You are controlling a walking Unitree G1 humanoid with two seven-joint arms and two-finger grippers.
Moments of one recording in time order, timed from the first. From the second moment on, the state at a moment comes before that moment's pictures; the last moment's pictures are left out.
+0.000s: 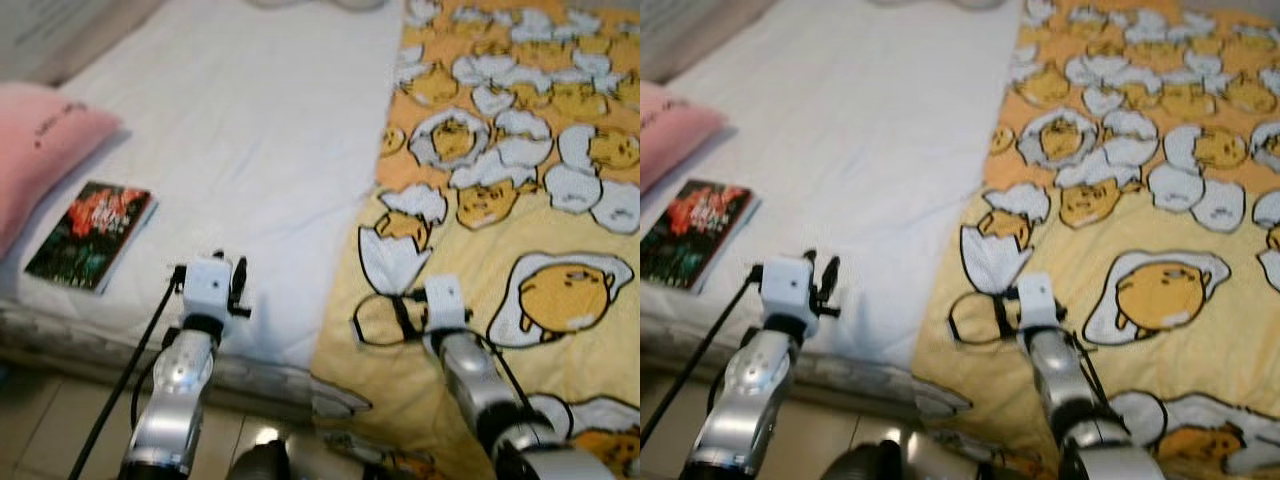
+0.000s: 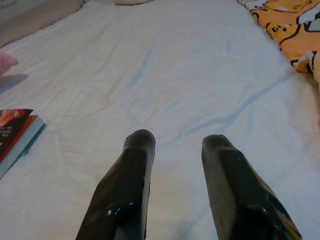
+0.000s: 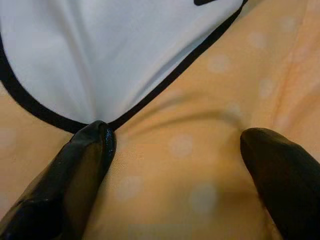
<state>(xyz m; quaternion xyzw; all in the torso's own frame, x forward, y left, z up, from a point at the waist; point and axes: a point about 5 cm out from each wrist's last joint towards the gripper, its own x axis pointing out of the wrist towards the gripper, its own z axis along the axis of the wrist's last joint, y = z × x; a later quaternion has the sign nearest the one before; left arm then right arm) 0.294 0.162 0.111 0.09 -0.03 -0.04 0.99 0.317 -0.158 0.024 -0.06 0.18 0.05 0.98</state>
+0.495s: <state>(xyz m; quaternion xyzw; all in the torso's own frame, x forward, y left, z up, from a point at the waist) 0.301 0.174 0.113 0.11 -0.01 -0.02 0.99 0.225 -0.129 -0.002 -0.01 0.12 0.10 0.99</state>
